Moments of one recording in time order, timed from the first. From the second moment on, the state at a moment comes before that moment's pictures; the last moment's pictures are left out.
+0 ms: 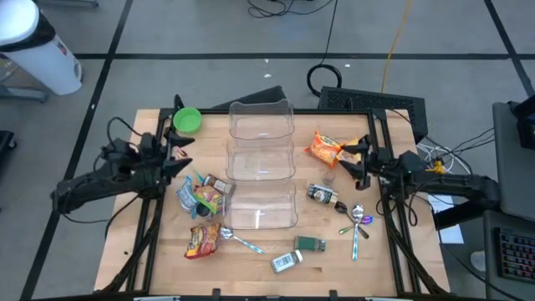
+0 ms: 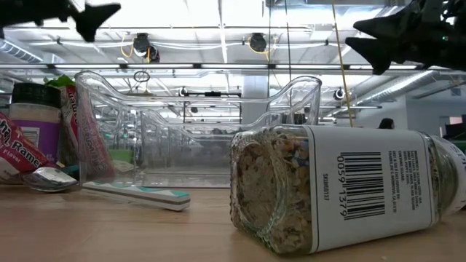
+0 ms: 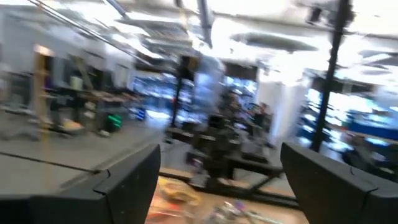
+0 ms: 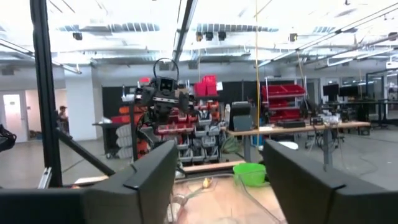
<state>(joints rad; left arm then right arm) 0.31 0.20 0.34 0.14 0.26 -0.22 -0.21 0.28 0.01 0.61 -0.03 0.07</state>
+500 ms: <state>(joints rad) 0.07 0.74 0.78 -0.52 0.09 -0.21 -0.21 0.60 0.02 0.84 -0.06 0.08</state>
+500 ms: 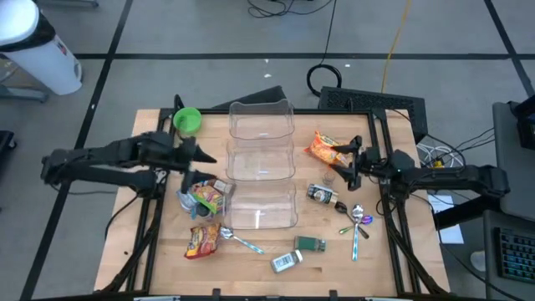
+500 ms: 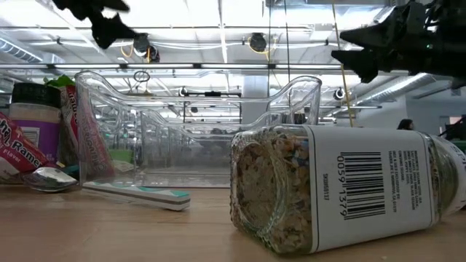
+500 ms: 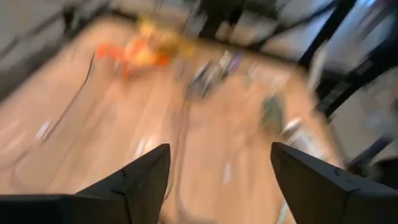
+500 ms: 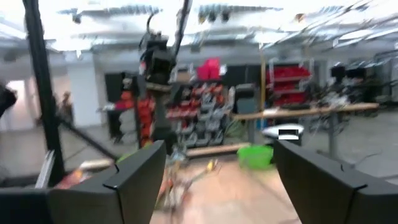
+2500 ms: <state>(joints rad) -0.41 1.32 1.02 -0.96 -0.14 0.10 0.01 0.87 0.02 0.93 -0.10 0.12</state>
